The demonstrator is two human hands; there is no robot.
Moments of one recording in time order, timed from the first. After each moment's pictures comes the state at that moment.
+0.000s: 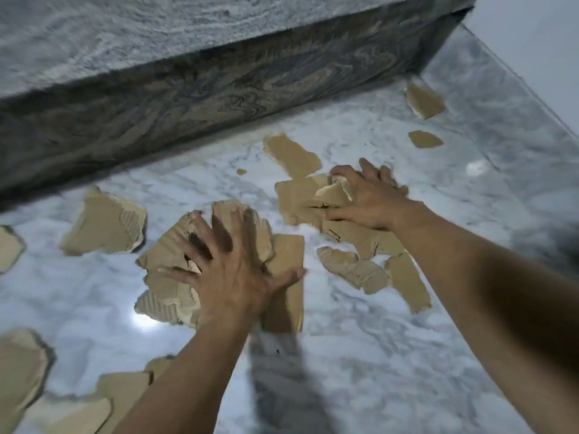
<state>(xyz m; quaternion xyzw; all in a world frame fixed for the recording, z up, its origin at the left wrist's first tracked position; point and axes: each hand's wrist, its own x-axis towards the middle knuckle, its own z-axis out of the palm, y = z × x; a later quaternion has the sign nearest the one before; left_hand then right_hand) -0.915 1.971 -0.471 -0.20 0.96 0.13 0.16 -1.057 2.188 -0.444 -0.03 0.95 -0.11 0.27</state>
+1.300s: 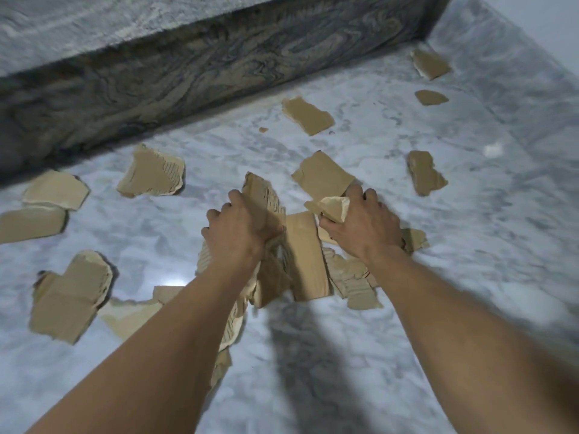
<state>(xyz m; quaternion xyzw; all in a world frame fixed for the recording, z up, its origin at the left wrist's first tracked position) -0.864 1.942 -0.455 -0.21 0.95 0.19 0.12 -0.892 2.147 -0.476 0.02 0.99 -0.09 0.10</state>
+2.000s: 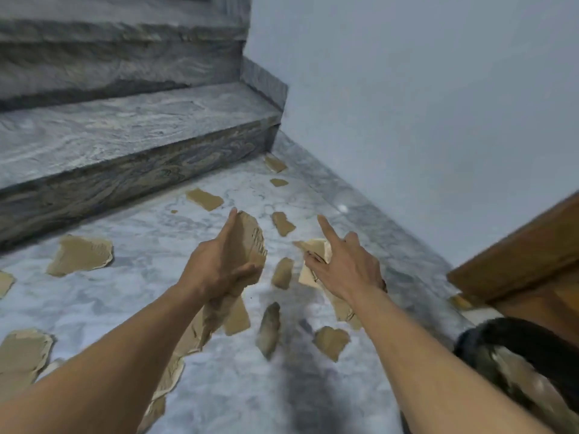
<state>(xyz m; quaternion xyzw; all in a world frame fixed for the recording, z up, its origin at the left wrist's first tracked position) -0.781 1.990 -0.290 0.12 0.91 0.37 0.13 -0.713 2.231 -0.243 0.15 0.99 -0.05 0.05</state>
